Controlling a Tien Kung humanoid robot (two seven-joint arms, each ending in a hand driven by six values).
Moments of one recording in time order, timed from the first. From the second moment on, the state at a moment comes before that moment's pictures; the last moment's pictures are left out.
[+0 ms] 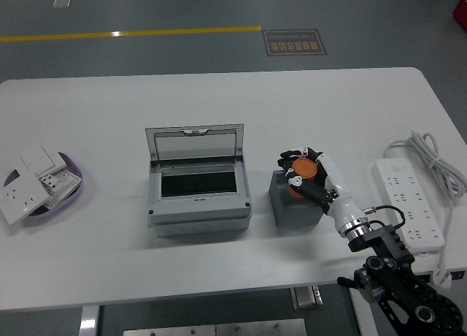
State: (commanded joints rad) left arm 0.03 0.10 -1.45 -0.18 1.27 -0.09 0.23; right arm 0.05 -0.14 1.10 1.31 -1.19 -0.13 0.34
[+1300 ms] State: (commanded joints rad) left arm 0.03 0.10 -1.47 -0.18 1.29 -0.08 0.24; right arm 0.30 -0.07 0.81 1.47 -1.62 -0.26 0.02
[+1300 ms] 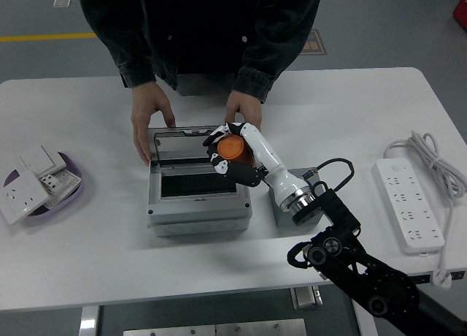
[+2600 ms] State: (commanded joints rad) left arm 0.04 0.11 -1.55 -0.18 1.36 -0.08 0.27; right arm 0.52 0.00 0.63 1.36 -2.17 0.02 -0.31
